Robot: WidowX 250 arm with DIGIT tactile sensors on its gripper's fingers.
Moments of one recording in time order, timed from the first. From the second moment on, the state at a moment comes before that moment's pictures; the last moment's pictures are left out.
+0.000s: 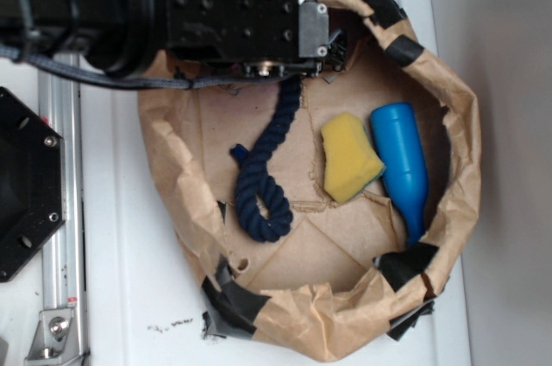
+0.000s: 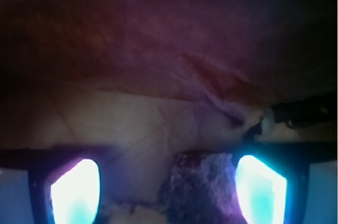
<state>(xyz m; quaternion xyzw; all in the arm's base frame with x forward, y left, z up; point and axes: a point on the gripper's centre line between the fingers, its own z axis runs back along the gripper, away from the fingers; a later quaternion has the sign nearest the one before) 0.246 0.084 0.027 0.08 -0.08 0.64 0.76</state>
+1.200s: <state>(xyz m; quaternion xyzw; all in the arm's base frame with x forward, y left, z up) 0.230 0.055 0.060 0.07 -0.14 0.63 0.76</state>
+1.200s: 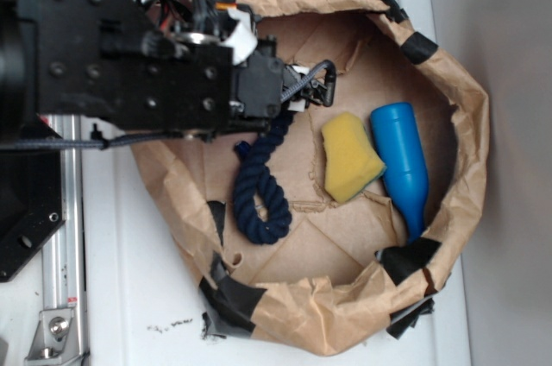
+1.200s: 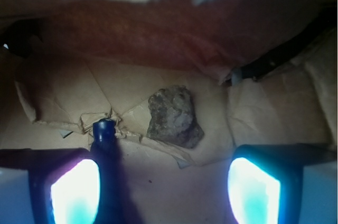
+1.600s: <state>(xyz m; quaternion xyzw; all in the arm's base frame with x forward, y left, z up) 0.229 0.063 0.041 0.08 -0.15 0.62 0.77</state>
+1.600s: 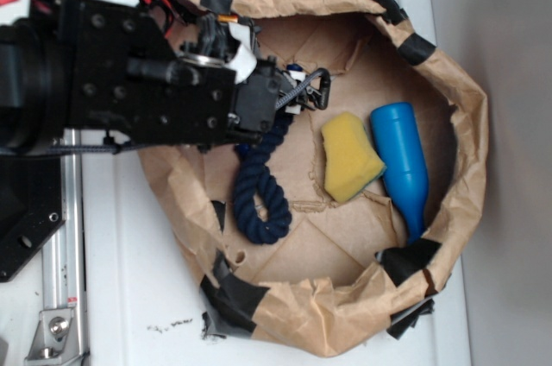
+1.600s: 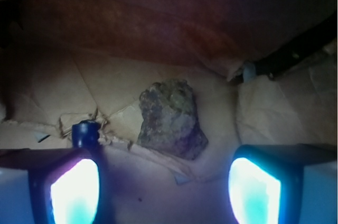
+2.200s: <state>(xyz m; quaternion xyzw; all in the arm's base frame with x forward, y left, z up) 0.229 0.080 0.024 0.11 -0.16 0.62 0.76</state>
